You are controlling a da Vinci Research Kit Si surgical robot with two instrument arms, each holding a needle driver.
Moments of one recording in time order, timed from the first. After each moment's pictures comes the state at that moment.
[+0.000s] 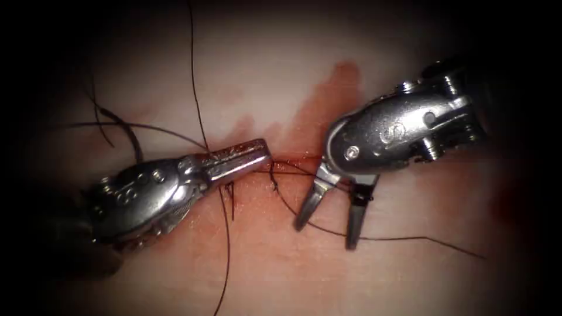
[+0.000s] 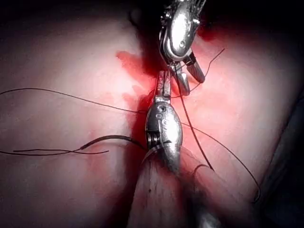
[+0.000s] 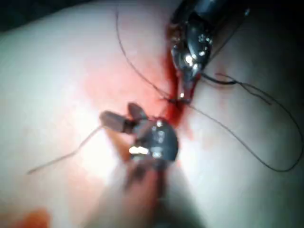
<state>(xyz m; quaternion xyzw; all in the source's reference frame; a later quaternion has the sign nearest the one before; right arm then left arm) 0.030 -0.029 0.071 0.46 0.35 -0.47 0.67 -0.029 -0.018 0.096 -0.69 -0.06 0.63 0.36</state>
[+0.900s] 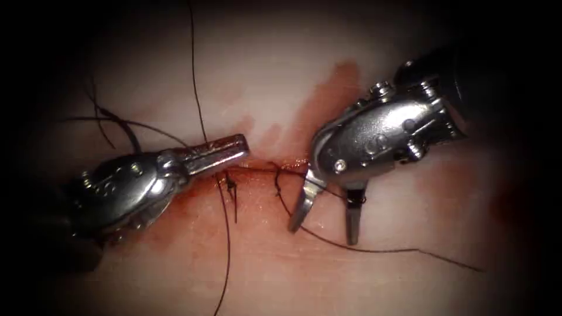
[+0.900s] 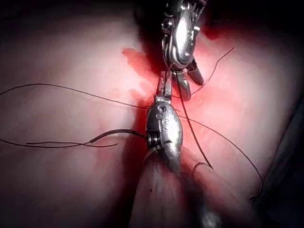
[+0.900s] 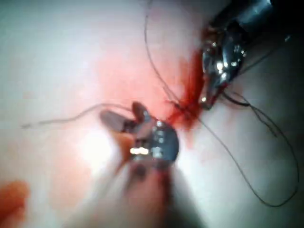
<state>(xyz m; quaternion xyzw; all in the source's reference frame) 0.030 -0.031 0.073 0.39 0.34 -0.57 0.64 -0.027 -0.017 0.096 -0.69 -0.06 0.63 0.36</state>
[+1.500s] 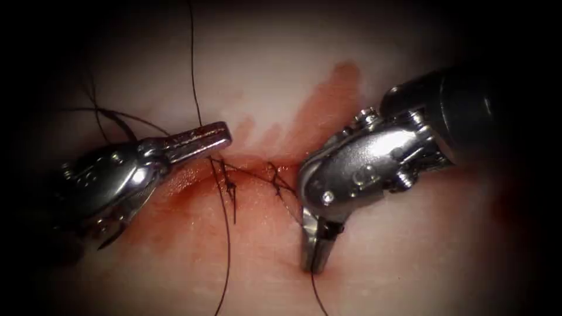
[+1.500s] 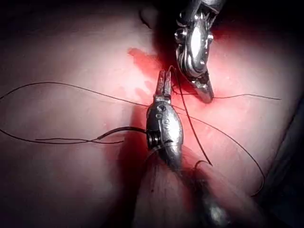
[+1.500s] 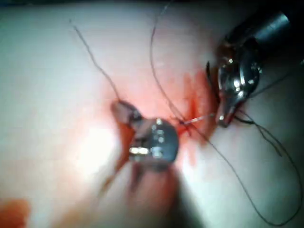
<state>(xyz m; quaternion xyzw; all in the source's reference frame) 0.031 -0.033 0.072 0.40 0.38 -0.57 0.61 -0.026 -0.017 0.095 -0.69 -0.06 0.62 0.37</state>
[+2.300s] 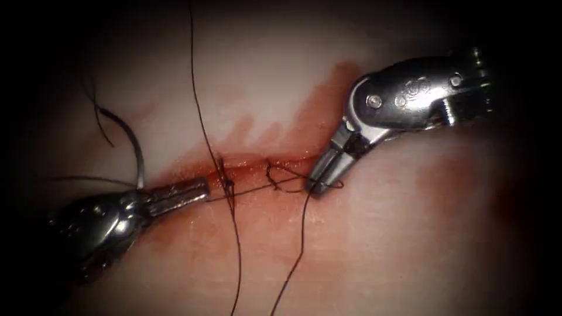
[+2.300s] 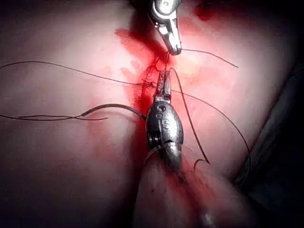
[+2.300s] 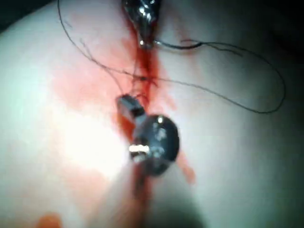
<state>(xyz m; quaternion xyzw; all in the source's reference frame) 0.028 -0.023 0.072 0.40 0.55 -0.15 0.72 -0.024 -0.023 0.095 -0.67 -0.07 0.64 0.36</state>
